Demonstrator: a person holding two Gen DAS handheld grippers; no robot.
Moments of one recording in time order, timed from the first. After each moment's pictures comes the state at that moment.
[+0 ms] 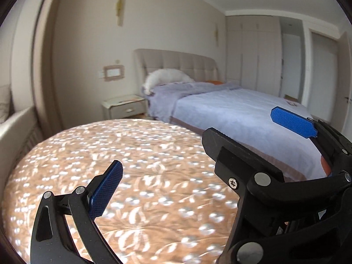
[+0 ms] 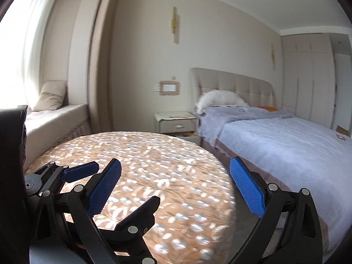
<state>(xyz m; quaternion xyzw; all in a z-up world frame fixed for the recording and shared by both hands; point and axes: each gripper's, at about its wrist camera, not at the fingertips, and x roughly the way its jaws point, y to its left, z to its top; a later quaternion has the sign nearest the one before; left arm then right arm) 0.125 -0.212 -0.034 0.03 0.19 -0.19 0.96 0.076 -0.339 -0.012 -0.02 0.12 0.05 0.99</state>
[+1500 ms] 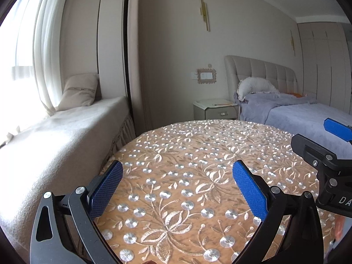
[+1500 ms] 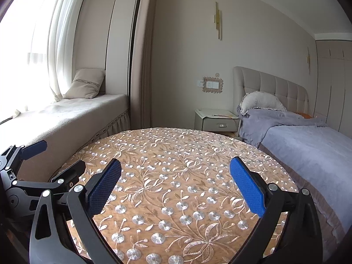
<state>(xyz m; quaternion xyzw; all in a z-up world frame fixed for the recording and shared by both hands) 0.101 0.000 -0.024 0.02 0.17 0.07 0.98 0.102 -0.184 -0.007 -0.05 0.14 0.14 0.98</state>
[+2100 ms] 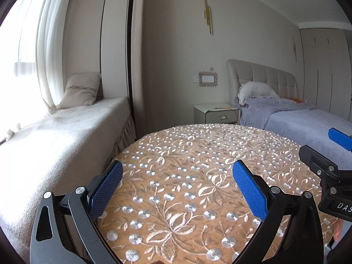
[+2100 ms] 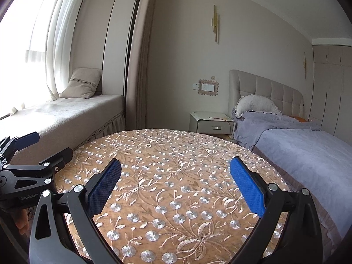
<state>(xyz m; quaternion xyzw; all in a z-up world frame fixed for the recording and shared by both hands) 0.097 0.013 -0.012 0.01 0.17 0.07 0.98 0.097 -0.185 -0.006 -0.06 0.13 0.12 0.98</state>
